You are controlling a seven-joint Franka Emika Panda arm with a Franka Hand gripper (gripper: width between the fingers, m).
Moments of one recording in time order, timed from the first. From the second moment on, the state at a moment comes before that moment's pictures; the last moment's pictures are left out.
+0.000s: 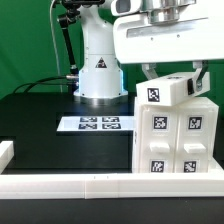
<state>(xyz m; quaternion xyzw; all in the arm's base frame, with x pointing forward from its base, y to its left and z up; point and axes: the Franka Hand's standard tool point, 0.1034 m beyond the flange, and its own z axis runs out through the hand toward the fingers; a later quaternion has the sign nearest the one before) 0.614 0.083 0.151 -0.89 0.46 0.00 0.08</state>
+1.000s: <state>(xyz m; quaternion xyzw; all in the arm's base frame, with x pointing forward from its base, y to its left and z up) 0.612 0.084 0.149 -0.60 0.79 0.06 0.09</state>
